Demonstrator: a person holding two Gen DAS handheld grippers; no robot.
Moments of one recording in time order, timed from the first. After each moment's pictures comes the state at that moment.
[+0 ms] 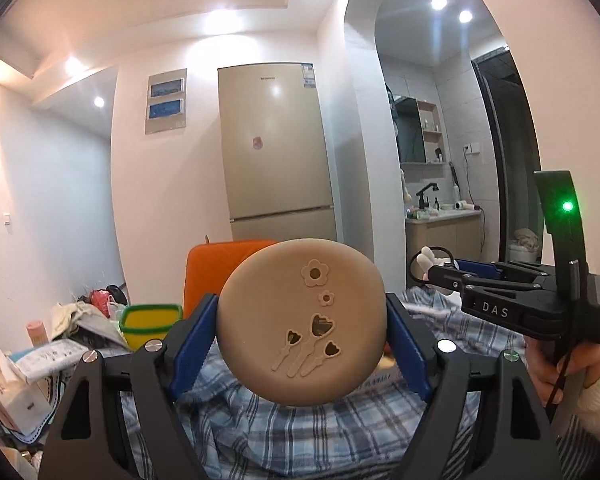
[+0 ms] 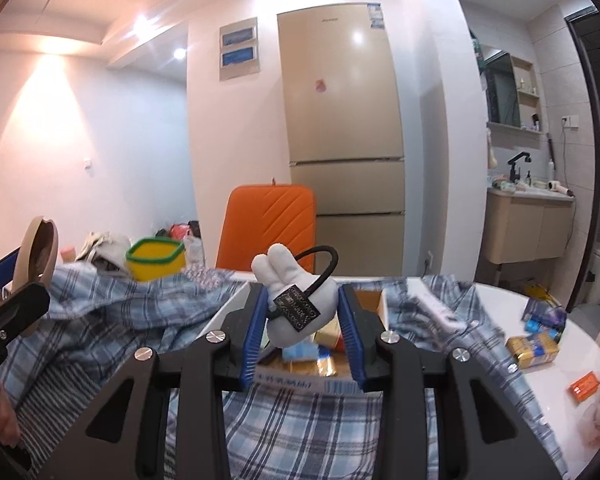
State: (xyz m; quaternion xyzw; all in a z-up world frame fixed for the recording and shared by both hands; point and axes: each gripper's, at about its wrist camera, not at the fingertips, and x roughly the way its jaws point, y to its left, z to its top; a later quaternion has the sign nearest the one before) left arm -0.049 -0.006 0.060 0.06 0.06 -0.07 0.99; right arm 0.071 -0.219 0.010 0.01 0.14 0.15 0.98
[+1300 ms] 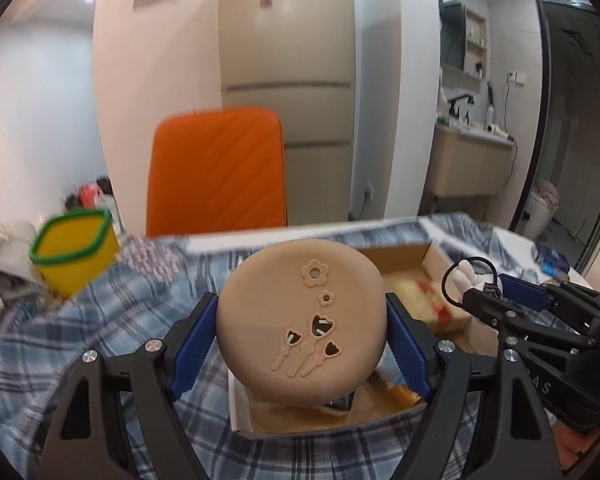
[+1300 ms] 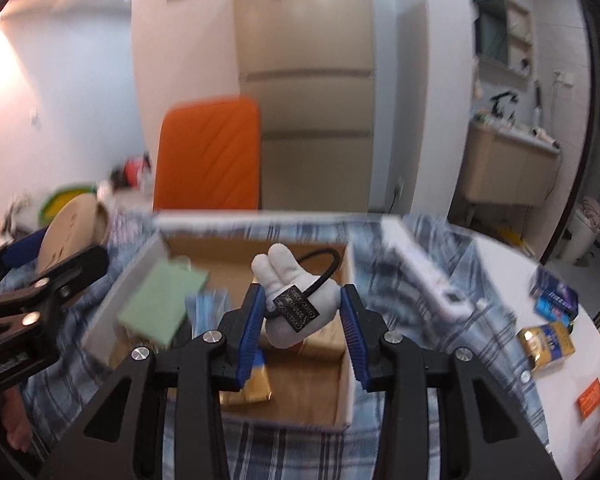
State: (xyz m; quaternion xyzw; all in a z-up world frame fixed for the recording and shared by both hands) left arm 0.211 -0.029 -0.014 0.01 0.30 -0.04 0.95; right arm 0.208 -0.219 -0.055 -0.02 0.33 0.09 0.94
